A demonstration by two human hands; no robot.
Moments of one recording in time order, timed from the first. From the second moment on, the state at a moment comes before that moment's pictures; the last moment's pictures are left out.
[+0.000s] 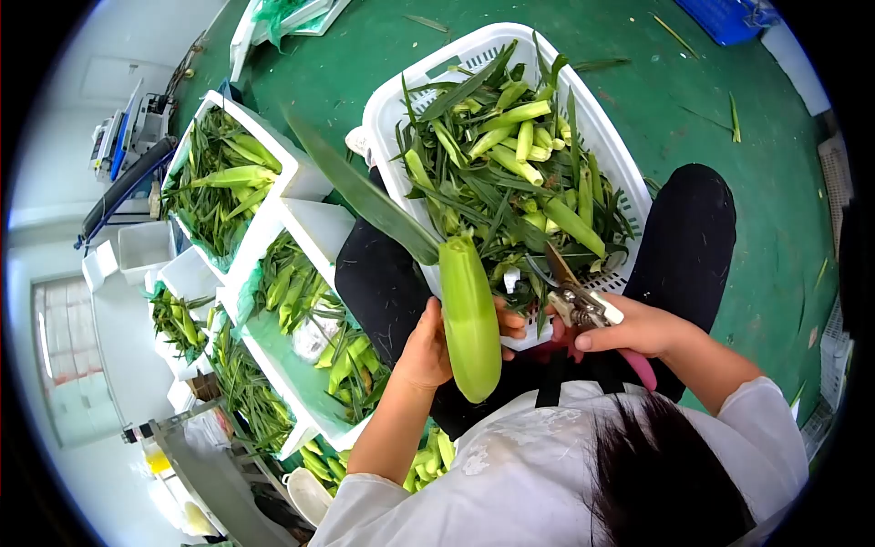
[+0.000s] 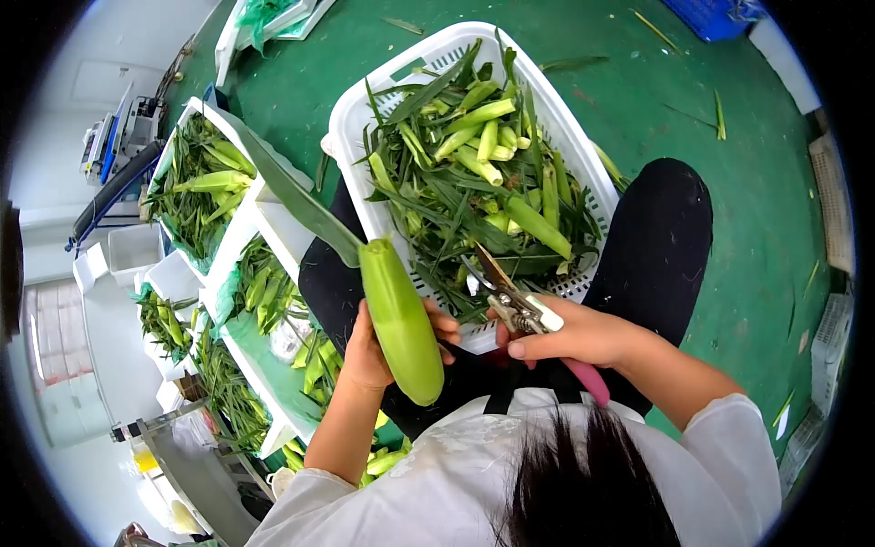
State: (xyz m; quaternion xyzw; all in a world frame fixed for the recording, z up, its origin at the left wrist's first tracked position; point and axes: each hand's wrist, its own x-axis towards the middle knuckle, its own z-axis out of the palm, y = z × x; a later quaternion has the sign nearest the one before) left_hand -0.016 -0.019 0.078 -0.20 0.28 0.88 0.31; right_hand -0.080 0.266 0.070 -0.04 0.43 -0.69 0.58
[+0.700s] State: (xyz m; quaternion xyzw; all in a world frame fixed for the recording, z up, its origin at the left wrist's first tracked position) left_hand -0.013 -0.021 0.059 -0.08 0.52 0.79 0.32; right_hand -0.077 0.245 0.074 -0.16 0.46 -0.71 0.50
